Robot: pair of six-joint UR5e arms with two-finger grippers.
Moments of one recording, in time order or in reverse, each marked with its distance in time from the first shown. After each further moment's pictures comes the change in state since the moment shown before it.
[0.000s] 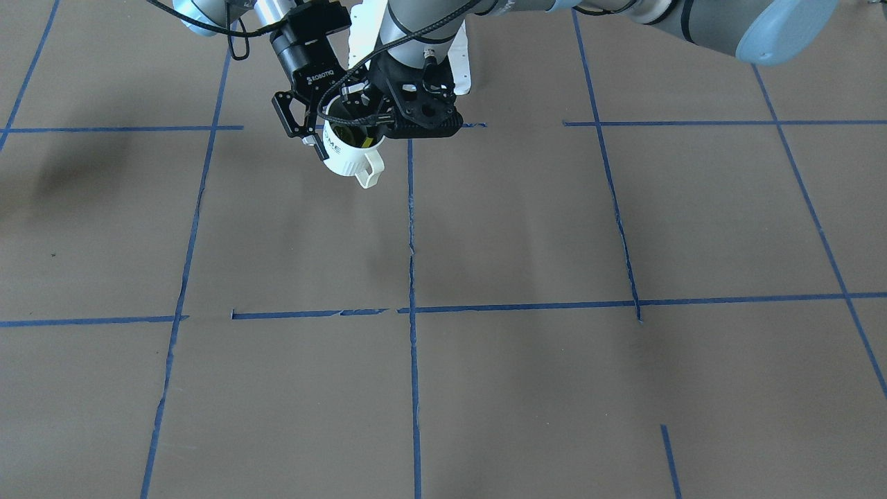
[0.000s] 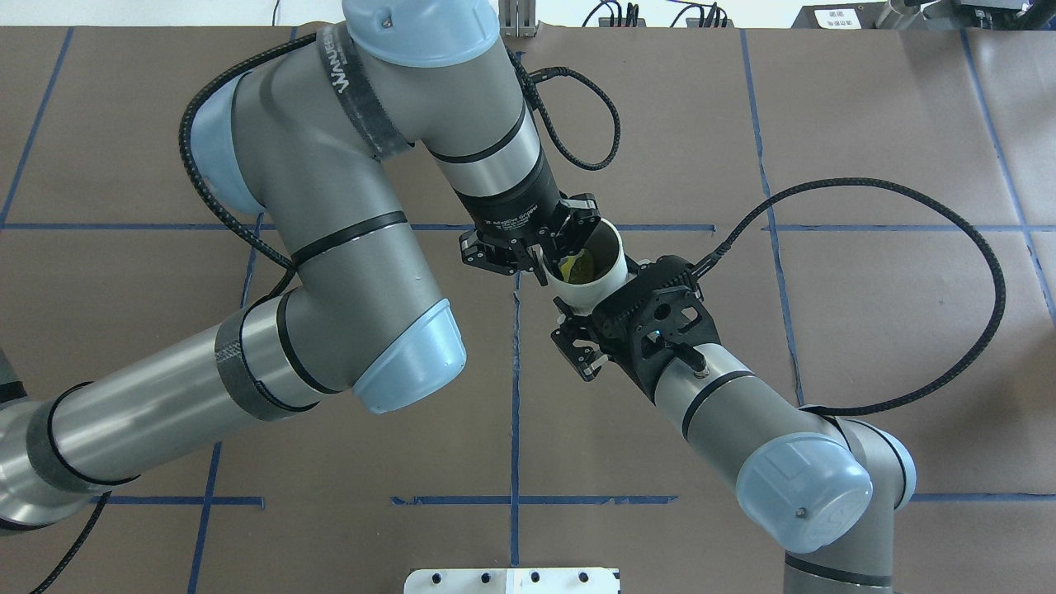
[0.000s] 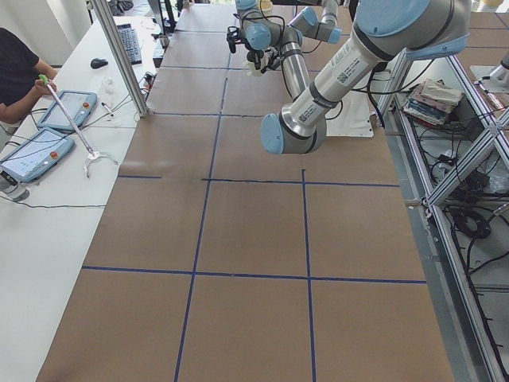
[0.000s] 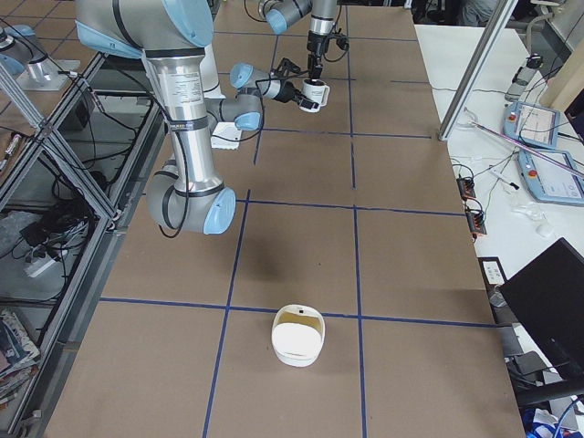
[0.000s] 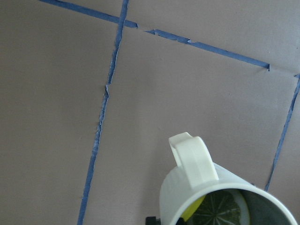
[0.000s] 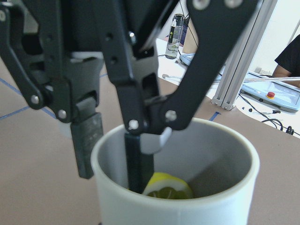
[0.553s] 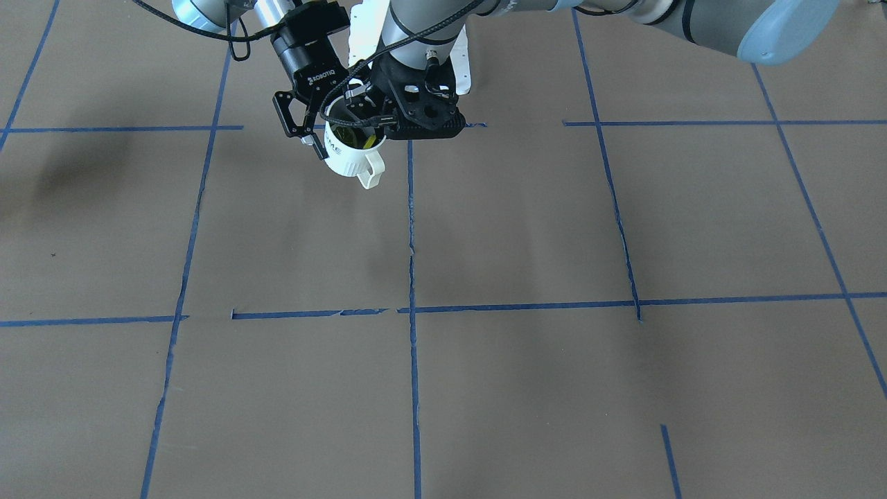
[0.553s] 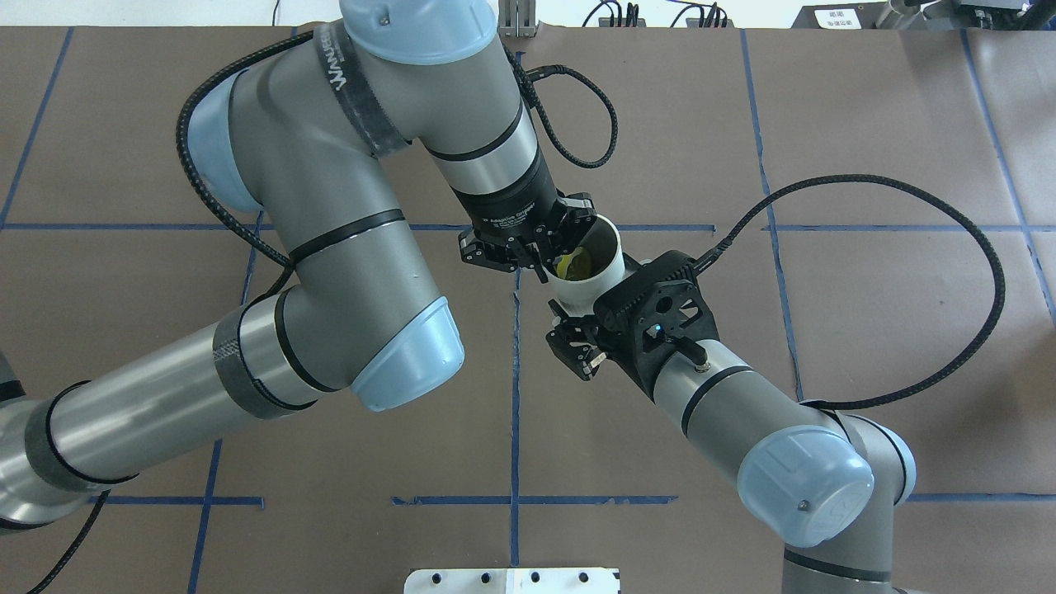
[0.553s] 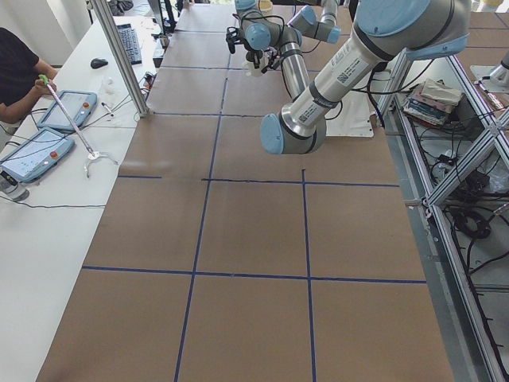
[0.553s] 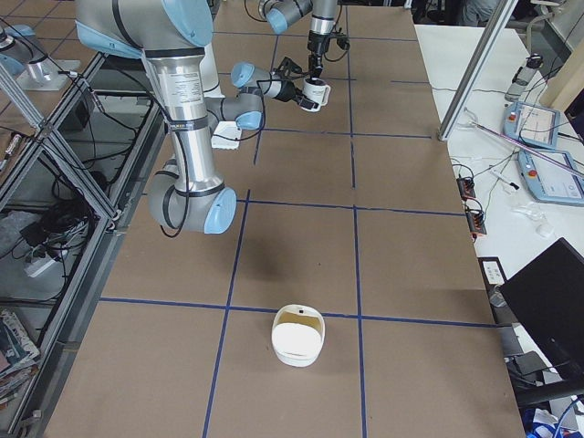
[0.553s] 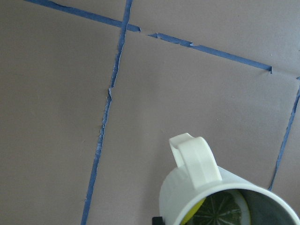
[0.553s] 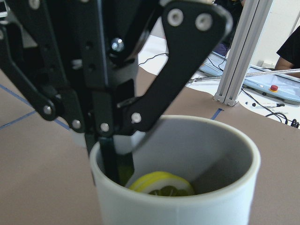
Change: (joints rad) left arm -0.003 -0.001 0.000 0.019 -0.001 0.001; right arm 0.007 0.006 0.000 0.000 0.020 0.045
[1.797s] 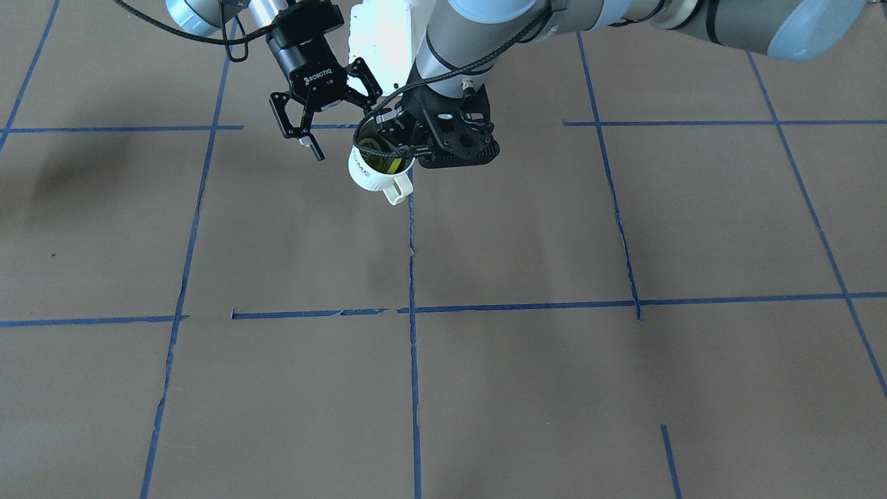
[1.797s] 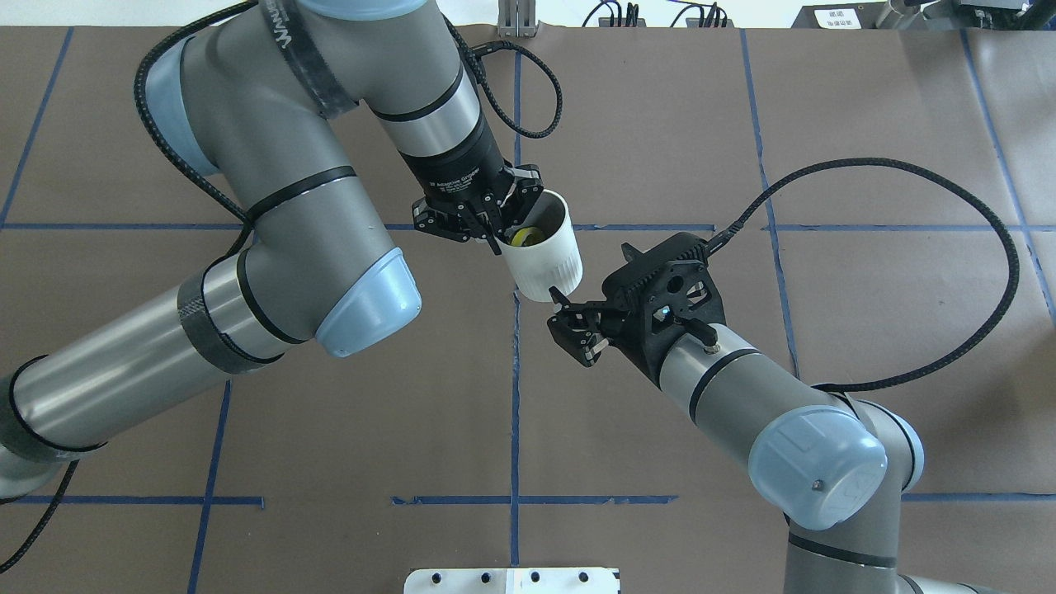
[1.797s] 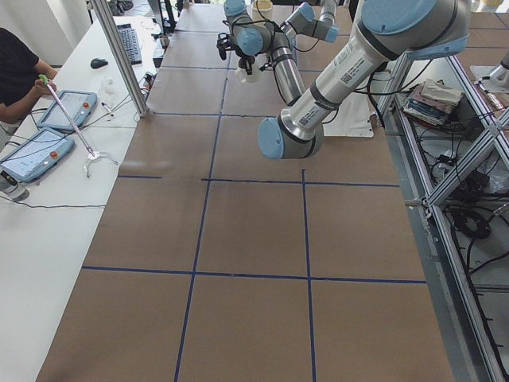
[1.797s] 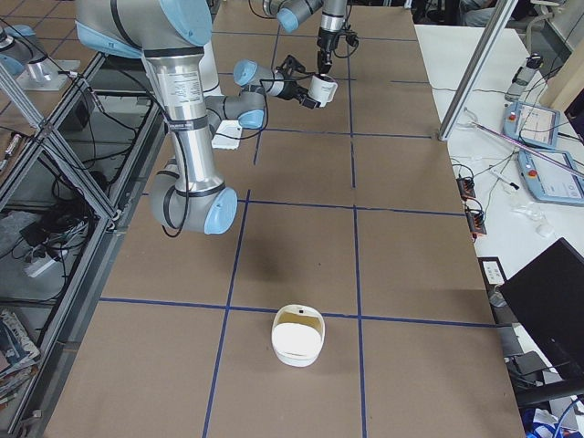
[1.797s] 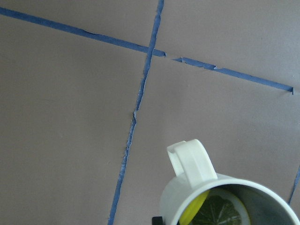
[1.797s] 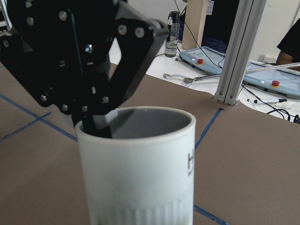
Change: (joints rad) left arm -0.055 0.030 0.019 0.002 -0.043 0.057; right arm 0.028 0.003 0.009 0.000 0.050 0.040
